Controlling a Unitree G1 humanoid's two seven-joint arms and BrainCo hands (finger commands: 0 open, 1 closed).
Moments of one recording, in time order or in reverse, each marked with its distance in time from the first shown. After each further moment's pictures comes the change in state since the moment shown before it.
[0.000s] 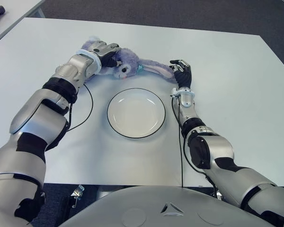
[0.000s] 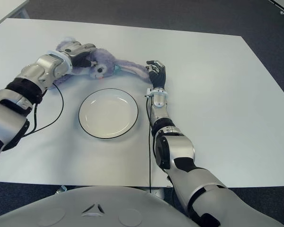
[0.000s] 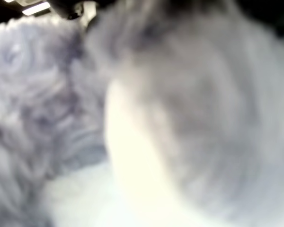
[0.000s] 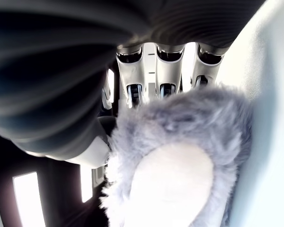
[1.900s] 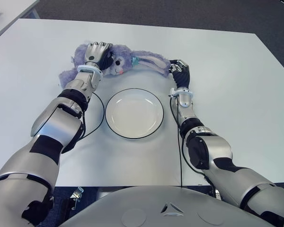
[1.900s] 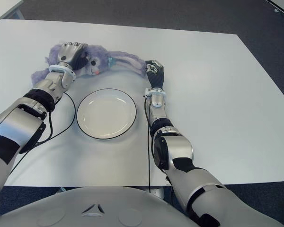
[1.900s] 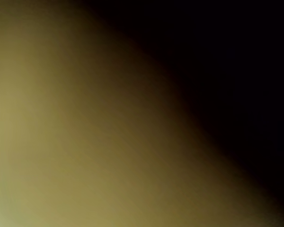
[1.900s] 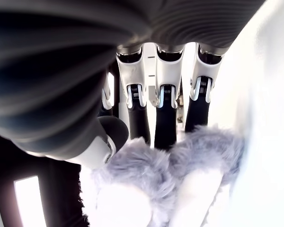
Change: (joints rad) left arm 0.045 -0.123 0.152 0.220 -0.152 0.006 0.467; right arm -0.001 0.015 -0.002 -0.002 0.002 -0.003 -0.001
